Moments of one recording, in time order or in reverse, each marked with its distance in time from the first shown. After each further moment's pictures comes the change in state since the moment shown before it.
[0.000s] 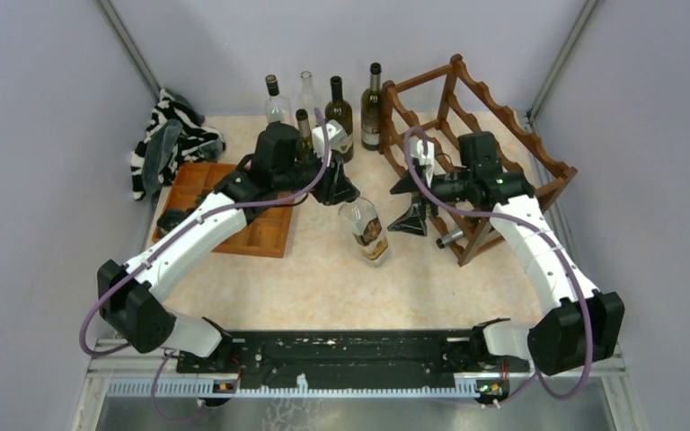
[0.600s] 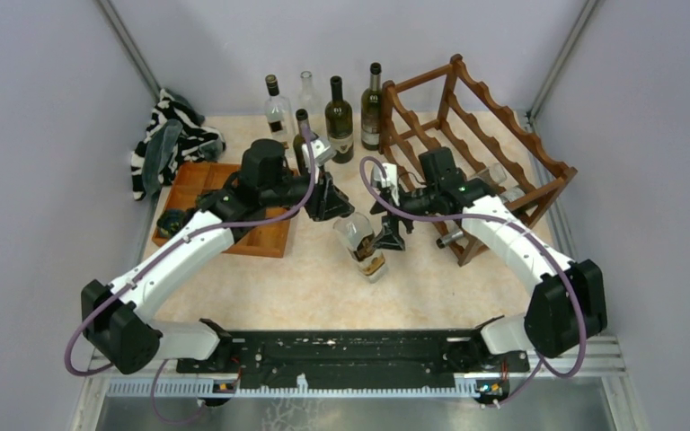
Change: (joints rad) left arm 0.010 -0.136 -0.180 0.091 0.120 0.001; right arm 0.183 0.090 -0.094 0.100 0.161 -0.020
